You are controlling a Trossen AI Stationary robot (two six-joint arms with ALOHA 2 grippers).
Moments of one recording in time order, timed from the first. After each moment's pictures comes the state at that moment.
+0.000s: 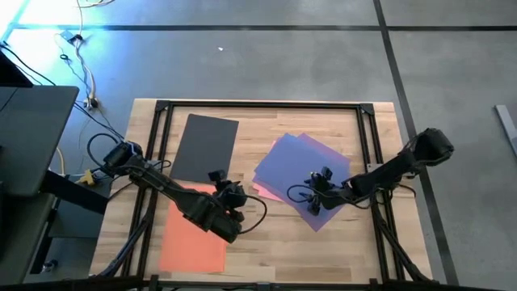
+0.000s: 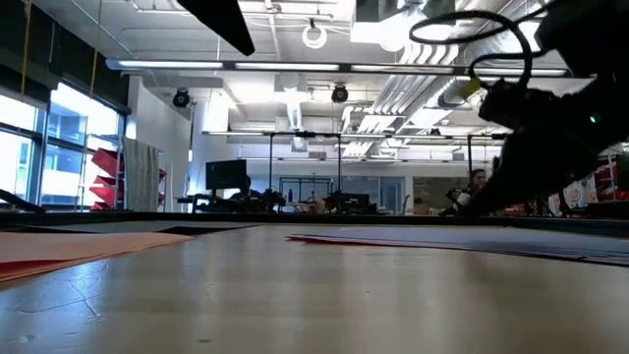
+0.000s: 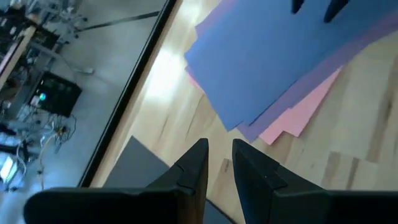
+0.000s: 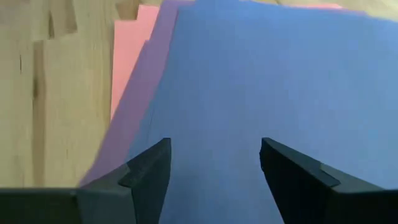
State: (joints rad) left arm -0.53 1.79 1.52 -1.11 -0.94 -0.61; right arm 0.41 1.50 0.33 0.32 0.58 0.59
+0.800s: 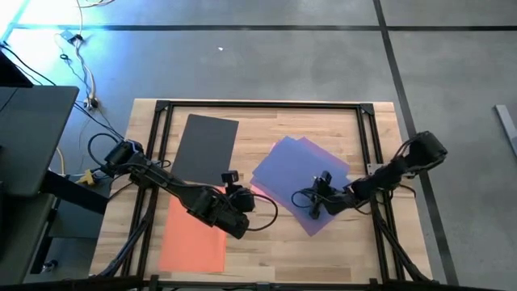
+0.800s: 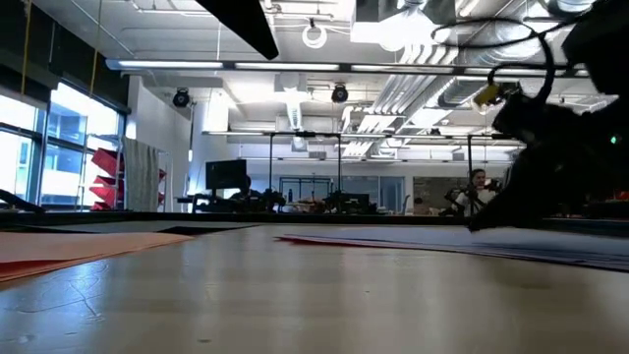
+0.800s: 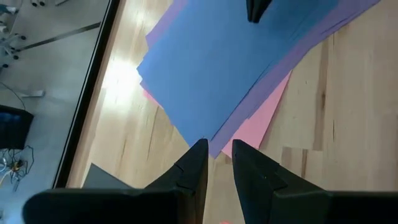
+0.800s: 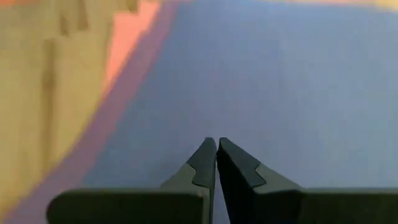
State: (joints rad) left arm -0.49 1.79 1.52 -0.94 -0.77 -0.37; right arm 0.49 1.52 0.29 0.49 0.68 0.59
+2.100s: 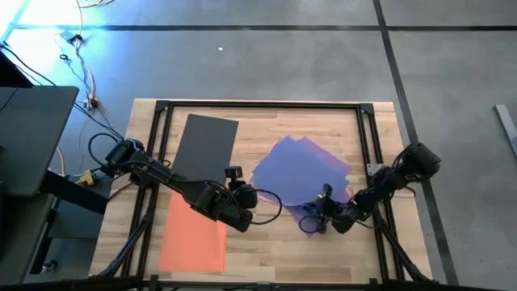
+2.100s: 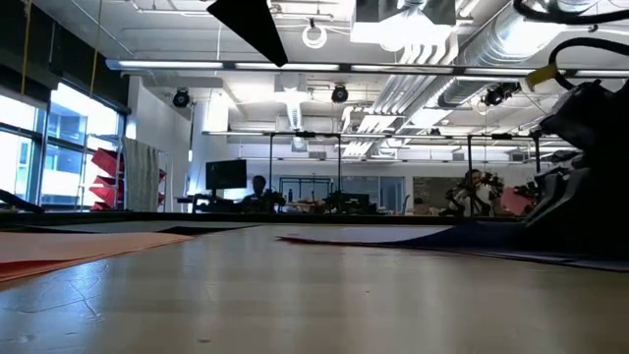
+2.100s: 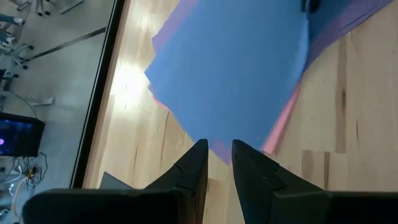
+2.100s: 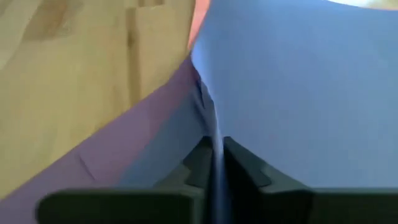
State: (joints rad) left arm -0.44 1.79 1.52 -0.91 -0.77 -0.27; right arm 0.71 1.67 0.29 0.56 0.72 0.59
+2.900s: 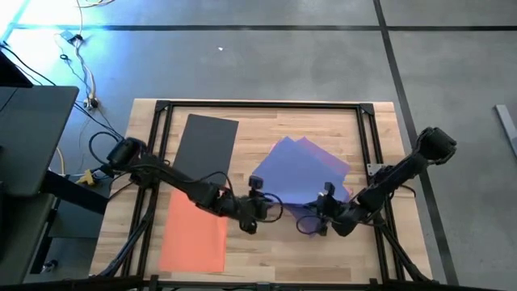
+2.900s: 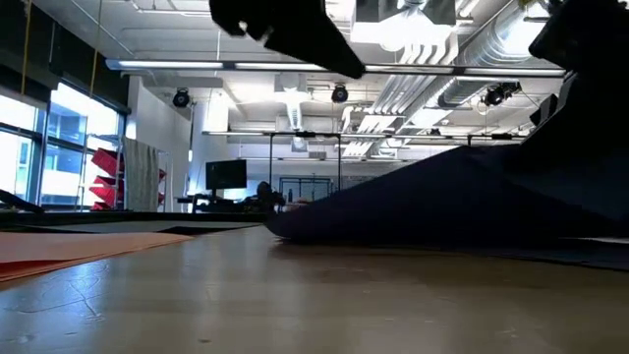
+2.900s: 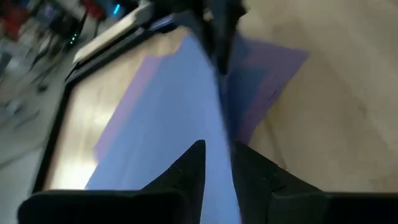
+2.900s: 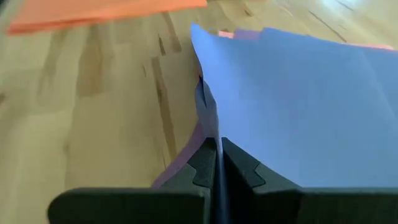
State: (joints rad) left arm -0.38 1.80 1.18 -0.01 -0.49 0.29; right arm 0.70 1.42 0.54 -0.02 0.73 0.75
